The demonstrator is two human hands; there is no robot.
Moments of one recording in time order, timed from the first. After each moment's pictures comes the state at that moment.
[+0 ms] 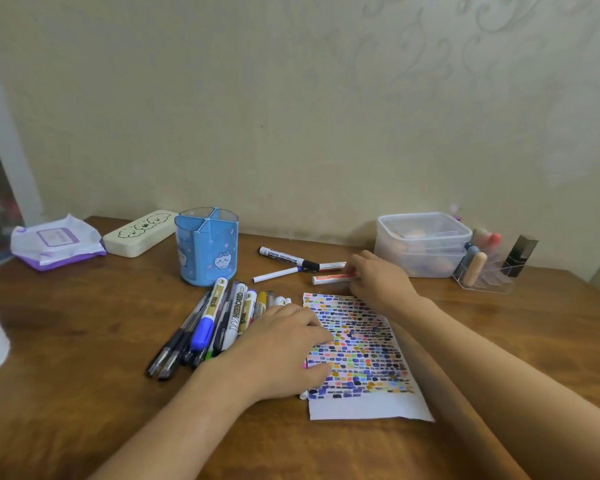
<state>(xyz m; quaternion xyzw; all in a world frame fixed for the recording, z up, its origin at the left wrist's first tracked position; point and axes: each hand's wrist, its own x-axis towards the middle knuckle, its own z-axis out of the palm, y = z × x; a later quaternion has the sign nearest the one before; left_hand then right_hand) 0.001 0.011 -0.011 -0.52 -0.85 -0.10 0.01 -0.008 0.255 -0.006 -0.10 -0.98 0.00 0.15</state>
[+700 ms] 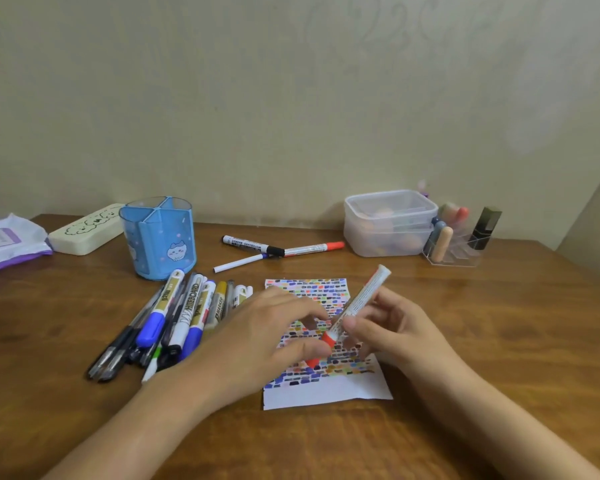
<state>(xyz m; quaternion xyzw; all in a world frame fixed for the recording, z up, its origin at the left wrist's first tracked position) 0.025 0.029 -0.001 -0.53 -0.80 -0.28 0.01 0.147 0.214 -0.004 -0.07 -0.75 0.64 0.13</state>
